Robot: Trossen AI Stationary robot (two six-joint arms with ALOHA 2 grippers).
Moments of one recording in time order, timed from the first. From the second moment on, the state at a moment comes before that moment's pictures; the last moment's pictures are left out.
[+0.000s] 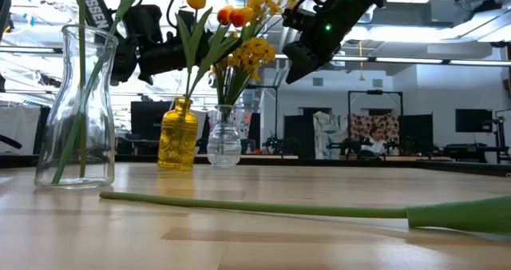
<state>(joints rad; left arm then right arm) 0.61 1.65 0.59 1.42 0.40 0.01 -0.11 1.57 1.14 -0.27 0.70 -0.06</state>
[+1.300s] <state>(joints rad) 0.62 1.65 0.60 1.36 0.34 -0.01 -0.11 1.57 1.14 -0.27 0.70 -0.06</state>
